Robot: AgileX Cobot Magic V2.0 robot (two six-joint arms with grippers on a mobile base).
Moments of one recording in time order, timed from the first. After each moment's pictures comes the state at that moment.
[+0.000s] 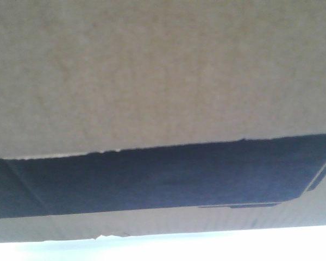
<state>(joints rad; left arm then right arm) -0.58 0.59 -1.09 0.25 1.26 -0.60 0.31 0.79 -1.19 0.18 1.21 -0.02</state>
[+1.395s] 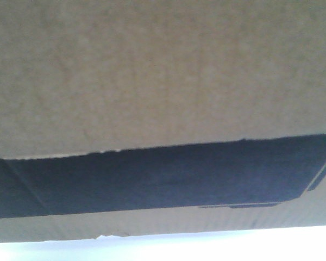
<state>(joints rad) -0.58 0.59 -1.09 0.25 1.26 -0.60 0.31 0.79 -1.19 0.18 1.21 -0.02</state>
